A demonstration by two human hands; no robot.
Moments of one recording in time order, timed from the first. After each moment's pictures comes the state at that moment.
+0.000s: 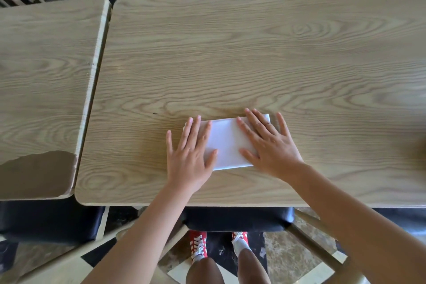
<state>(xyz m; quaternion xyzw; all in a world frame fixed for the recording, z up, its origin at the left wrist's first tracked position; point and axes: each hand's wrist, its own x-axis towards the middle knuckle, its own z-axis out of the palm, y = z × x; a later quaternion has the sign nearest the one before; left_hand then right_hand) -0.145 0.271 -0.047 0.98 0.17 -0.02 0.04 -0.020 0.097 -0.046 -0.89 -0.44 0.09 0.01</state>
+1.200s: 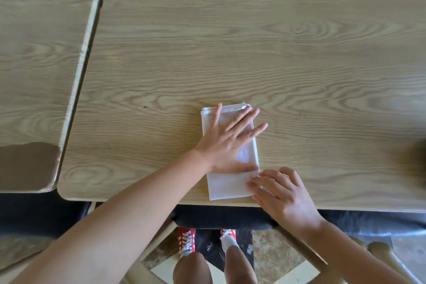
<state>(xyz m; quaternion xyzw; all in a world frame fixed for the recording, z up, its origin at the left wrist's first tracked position) -0.074 0.235 -0.046 0.99 -0.13 -0.04 0.01 -0.080 0.023 -0.042 -0.80 -0.55 -0.12 0.20</state>
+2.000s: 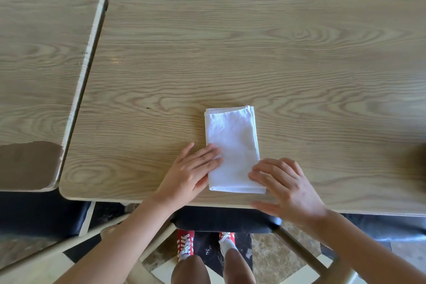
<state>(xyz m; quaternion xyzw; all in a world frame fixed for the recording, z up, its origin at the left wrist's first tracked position) -0.170 0.264 -0.041 0.97 -0.06 0.05 0.22 -0.058 0.025 -0.030 -0.81 -0.55 0.00 0.22</state>
